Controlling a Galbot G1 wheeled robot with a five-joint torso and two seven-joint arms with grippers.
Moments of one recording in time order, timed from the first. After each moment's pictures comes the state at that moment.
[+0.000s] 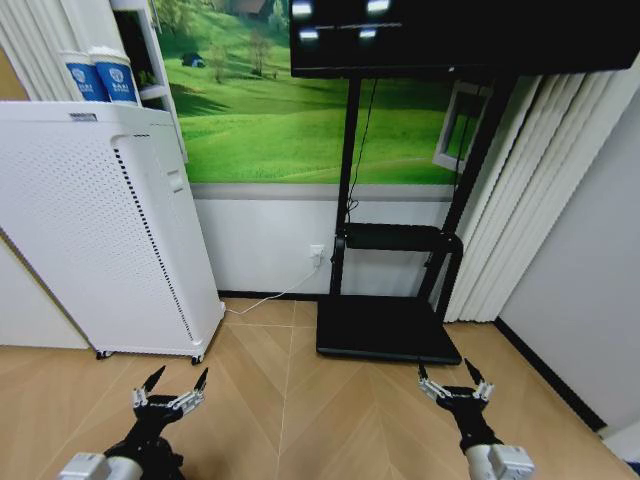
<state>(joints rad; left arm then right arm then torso) 1.96 -1.22 -0.87 -2.39 -0.47 0.10 0.02 -1.85 1.32 0.69 2.31 0.14 0.00 0.20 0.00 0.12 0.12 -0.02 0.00</state>
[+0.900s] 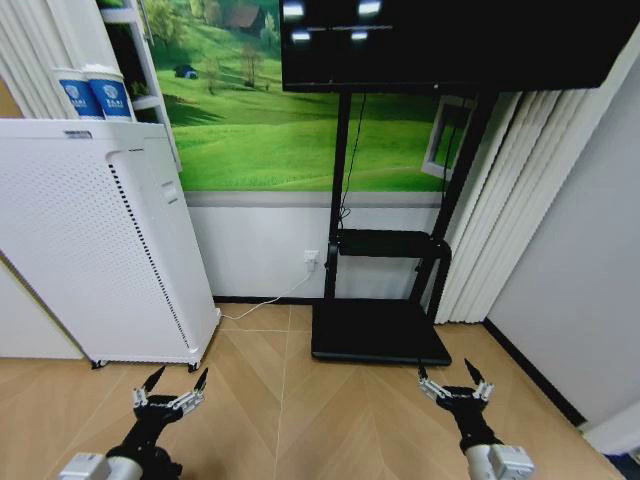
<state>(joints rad) 1.96 -1.22 -0.87 -2.39 -0.47 0.10 0.02 -1.85 1.32 0.69 2.31 0.14 0.00 0.20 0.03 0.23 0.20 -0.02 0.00</state>
